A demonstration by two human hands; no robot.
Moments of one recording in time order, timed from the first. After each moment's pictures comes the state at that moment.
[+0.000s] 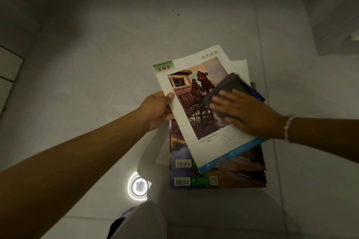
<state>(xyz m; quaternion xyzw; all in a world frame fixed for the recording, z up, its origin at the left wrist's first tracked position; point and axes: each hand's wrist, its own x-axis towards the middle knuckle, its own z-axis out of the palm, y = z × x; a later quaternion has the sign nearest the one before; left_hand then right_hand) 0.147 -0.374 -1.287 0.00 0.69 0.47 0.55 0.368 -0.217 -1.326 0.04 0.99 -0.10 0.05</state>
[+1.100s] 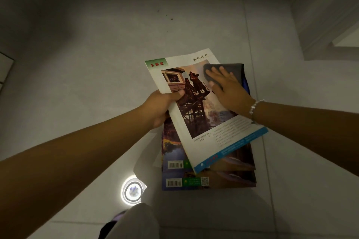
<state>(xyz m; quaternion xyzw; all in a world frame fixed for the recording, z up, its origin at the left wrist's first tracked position) 0.164 -0.355 -1.278 0.04 0.65 0.51 0.56 0.306 -0.209 -1.308 0.33 0.89 -0.30 0.00</state>
